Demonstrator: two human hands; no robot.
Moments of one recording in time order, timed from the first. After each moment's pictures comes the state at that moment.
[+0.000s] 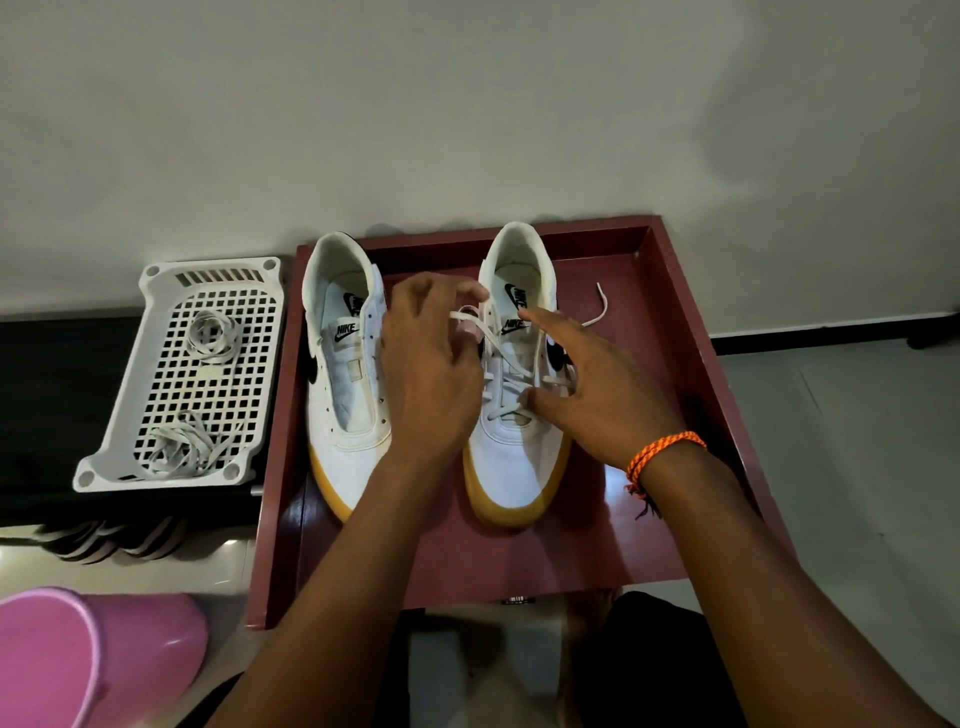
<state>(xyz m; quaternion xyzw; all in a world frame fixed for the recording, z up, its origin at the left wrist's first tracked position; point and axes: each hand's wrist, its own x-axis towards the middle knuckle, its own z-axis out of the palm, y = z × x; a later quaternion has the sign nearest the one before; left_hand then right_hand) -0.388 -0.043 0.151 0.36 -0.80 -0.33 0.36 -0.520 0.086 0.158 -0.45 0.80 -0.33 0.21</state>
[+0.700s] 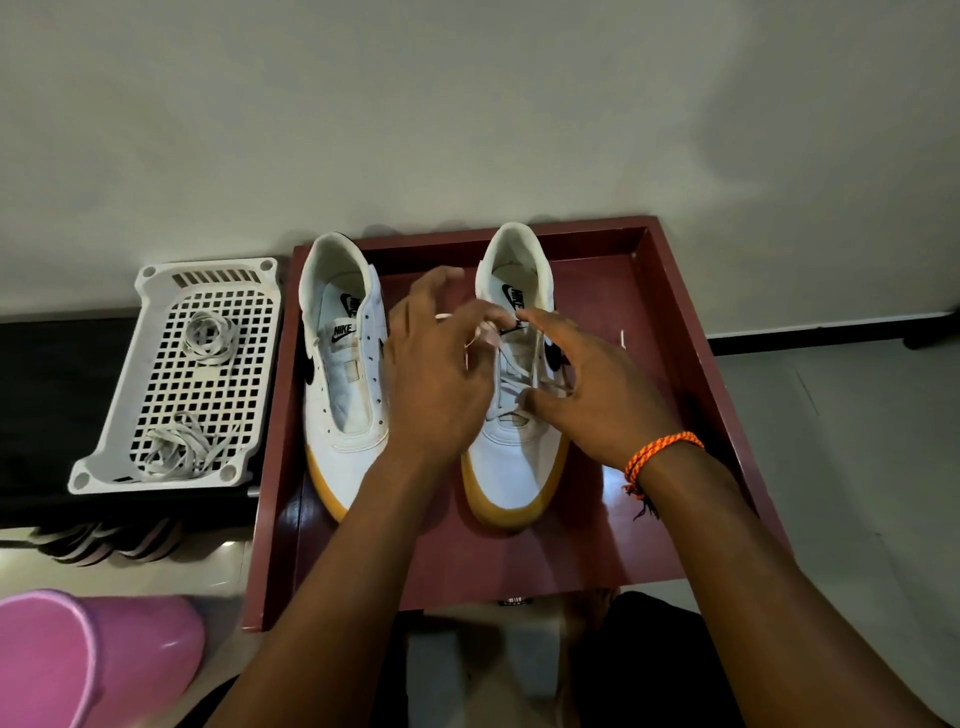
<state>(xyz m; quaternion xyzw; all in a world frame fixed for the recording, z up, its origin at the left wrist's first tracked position) -0.388 -0.041 0.147 0.33 -0.85 -0.29 0.29 -0.520 0.086 0.158 -0.46 0.80 -0.32 0.22</state>
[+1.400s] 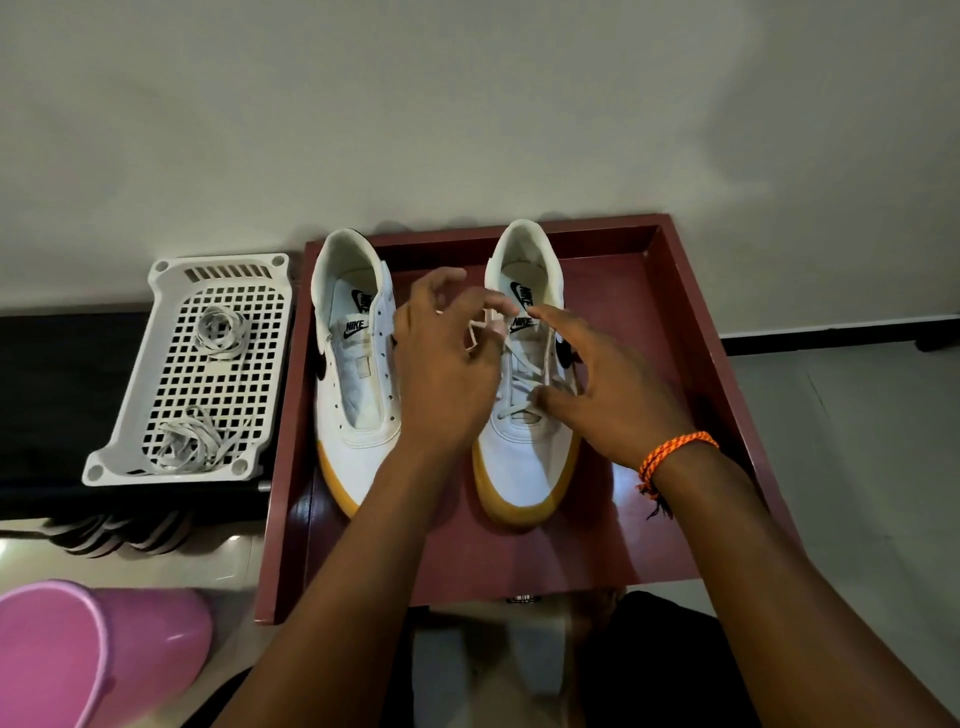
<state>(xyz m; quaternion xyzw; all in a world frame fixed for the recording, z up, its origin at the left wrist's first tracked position) -0.389 -0.045 0.149 0.35 -0.80 -0.35 0.33 -0.519 0.087 0.162 -0.45 0.80 -0.33 0.23</state>
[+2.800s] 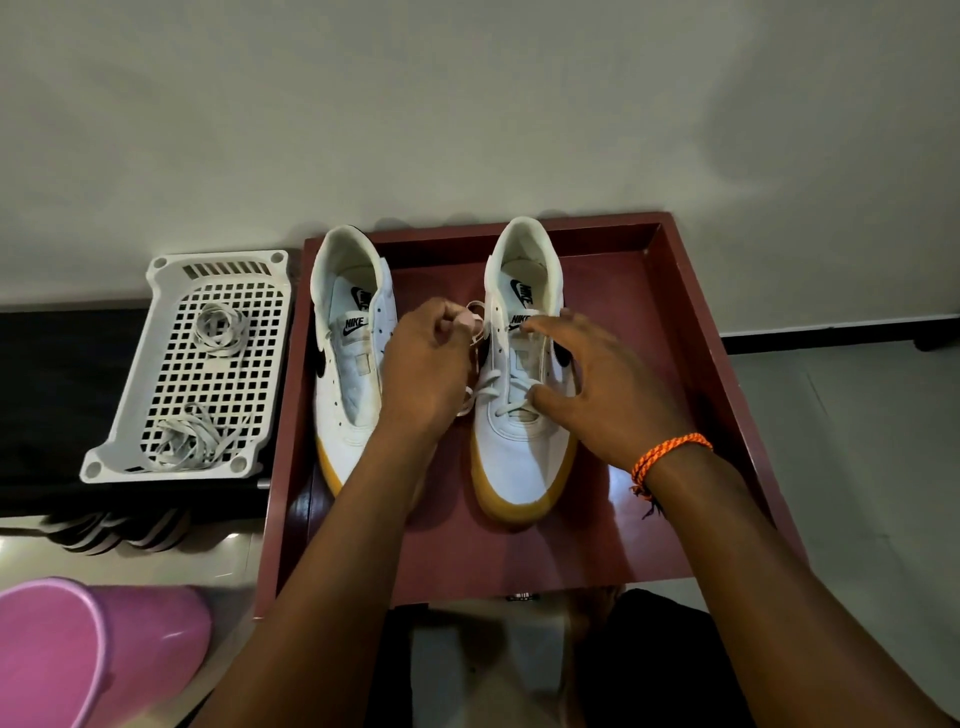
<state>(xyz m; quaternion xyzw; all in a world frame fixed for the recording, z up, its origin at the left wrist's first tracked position) -0.381 -0.053 0.155 0.45 -0.69 -0.51 0.25 -0.516 0.085 0.158 -0.46 0.81 -0.31 0.21</state>
